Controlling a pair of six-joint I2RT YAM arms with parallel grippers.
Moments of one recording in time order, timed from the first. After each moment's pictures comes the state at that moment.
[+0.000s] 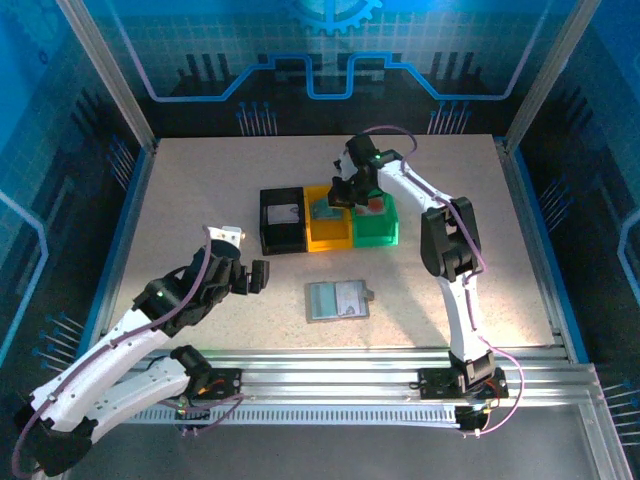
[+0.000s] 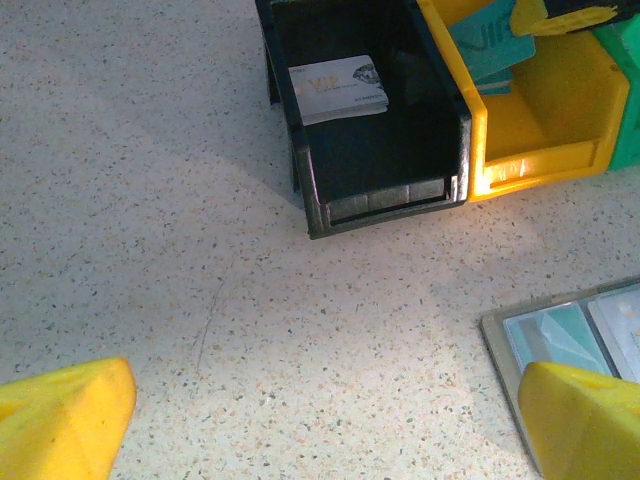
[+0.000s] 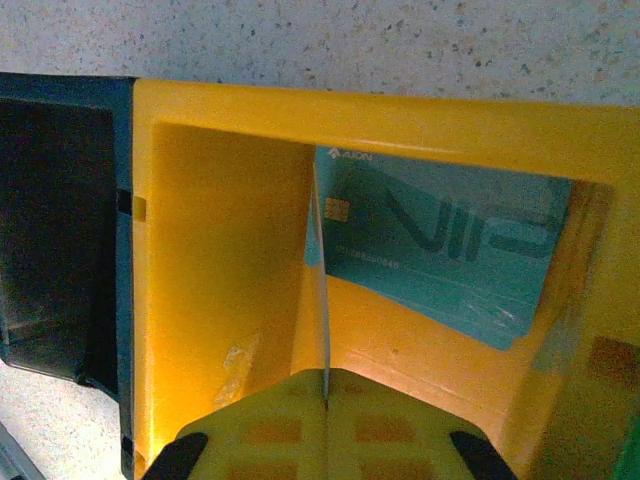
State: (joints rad) left arm -0.64 0.77 0.79 -0.80 -0.36 -0.42; right arm 0.41 2.28 1.98 -0.83 -0.46 0.38
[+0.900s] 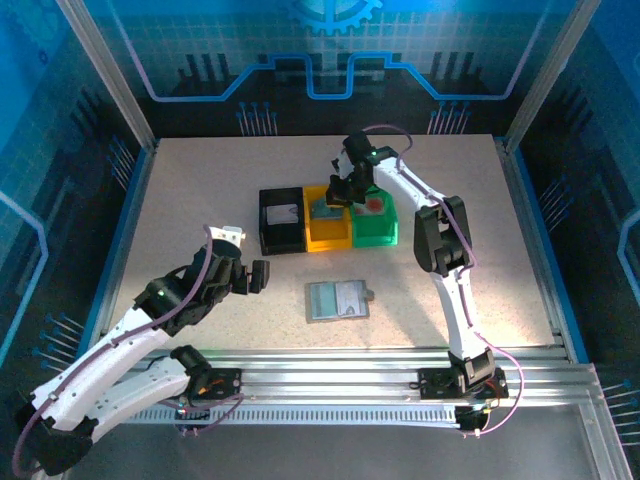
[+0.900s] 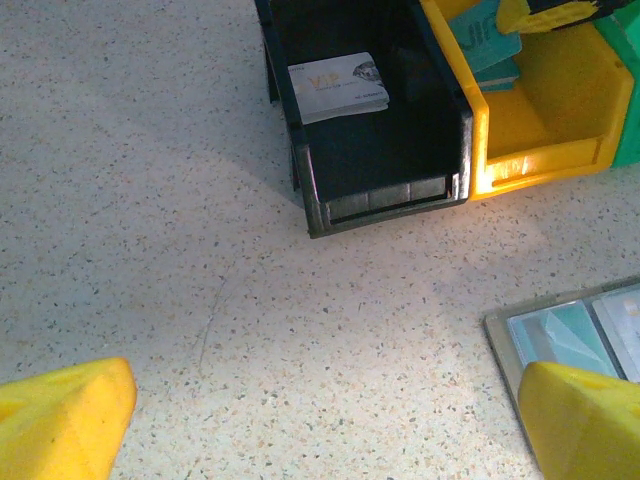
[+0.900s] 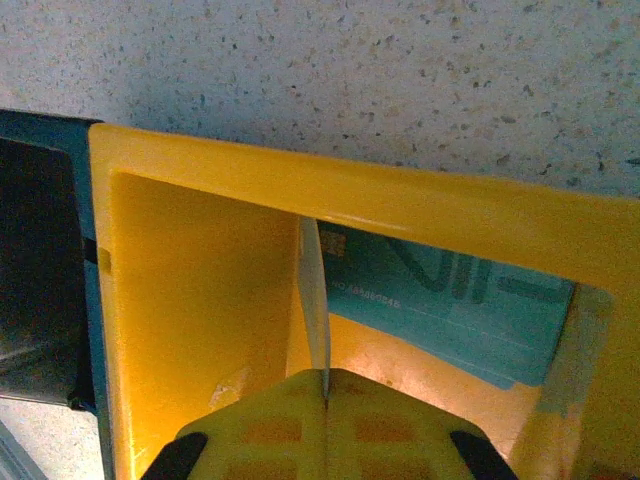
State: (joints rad) left arm -0.63 0.78 0.79 -0.80 -0.36 -0.42; right arm 0.41 2.38 2.12 -0.91 -0.47 0.39
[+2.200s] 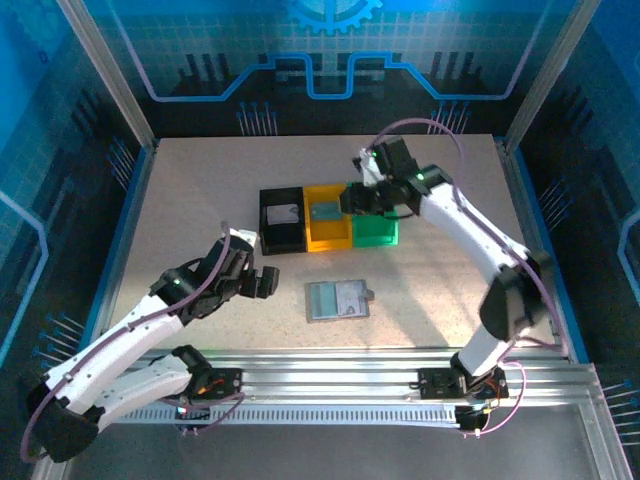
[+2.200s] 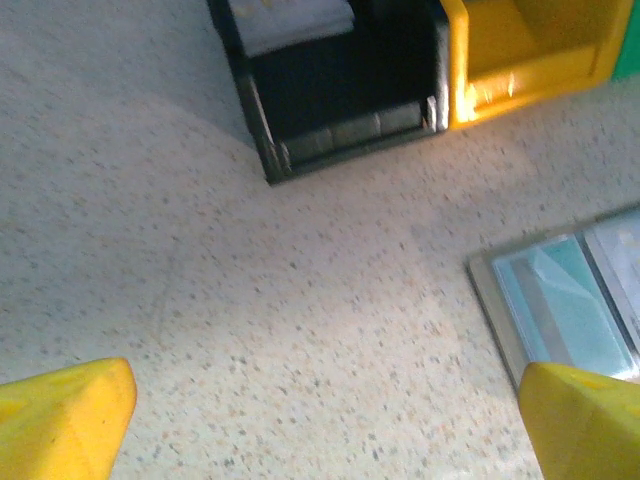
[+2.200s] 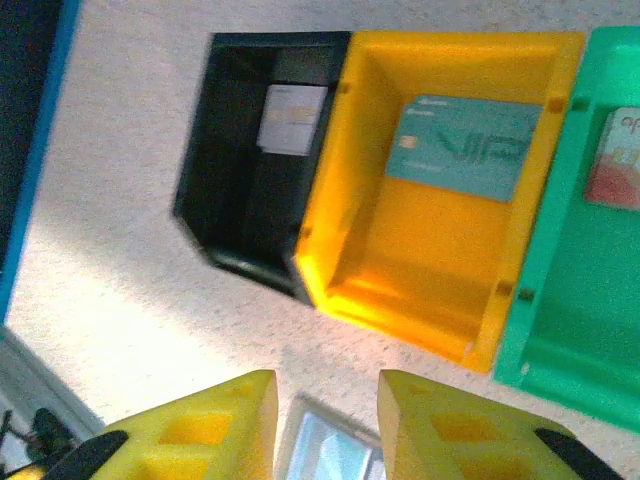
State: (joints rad) left arm -0.63 0.90 0.80 -0.82 -0.23 -0.40; right arm 0.47 1.61 1.48 -0.76 -0.35 0.38
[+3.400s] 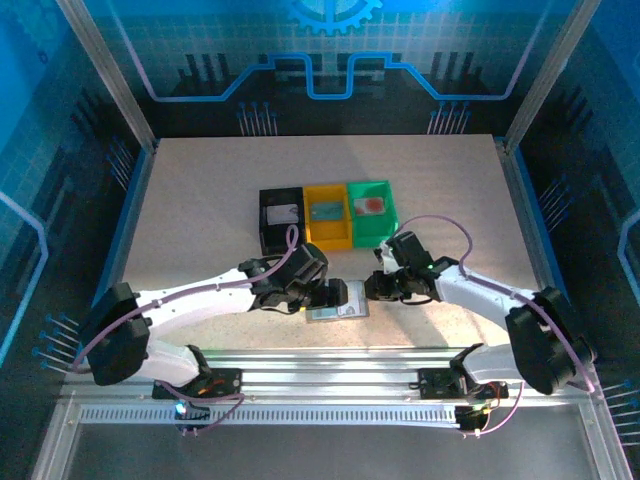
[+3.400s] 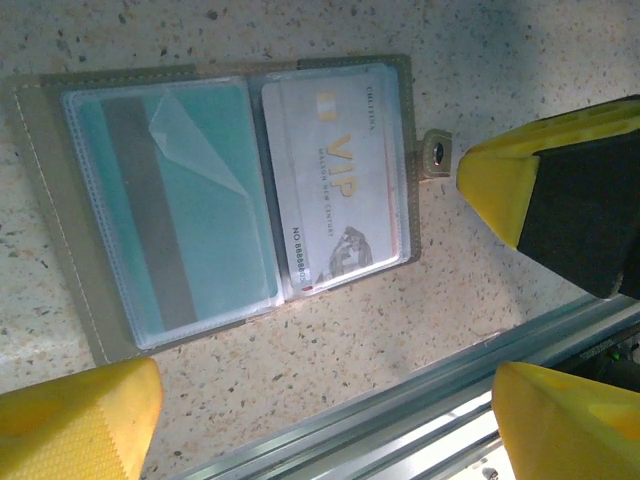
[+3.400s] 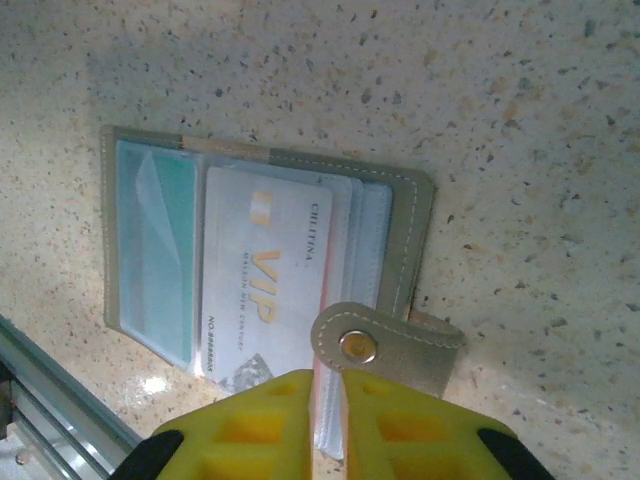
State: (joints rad) left arm -0.91 1.40 0.88 -0.48 0.12 -1.03; right arm 0.52 1.34 0.62 -0.35 -0.39 0.52
